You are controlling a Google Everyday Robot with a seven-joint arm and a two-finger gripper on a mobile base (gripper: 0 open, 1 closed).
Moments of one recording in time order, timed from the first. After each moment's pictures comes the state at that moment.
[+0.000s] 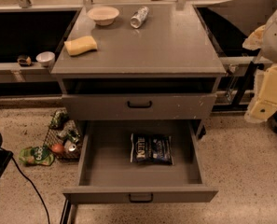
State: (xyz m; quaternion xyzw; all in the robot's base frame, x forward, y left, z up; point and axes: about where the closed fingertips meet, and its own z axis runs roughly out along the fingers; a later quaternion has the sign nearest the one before) arm 0.438 -0.216 0.977 -0.60 0.78 -0.04 0.16
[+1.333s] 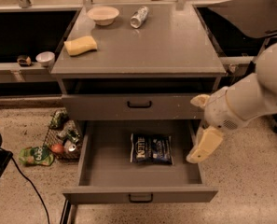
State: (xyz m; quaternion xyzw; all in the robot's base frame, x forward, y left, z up) arm 0.460 -0.147 0.800 -0.61 0.75 0.12 0.24
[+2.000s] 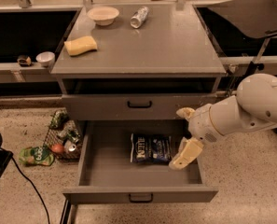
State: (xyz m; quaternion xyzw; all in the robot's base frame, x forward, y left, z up) arm 0.472 -0.110 0.742 -0.58 0.74 0.18 0.29
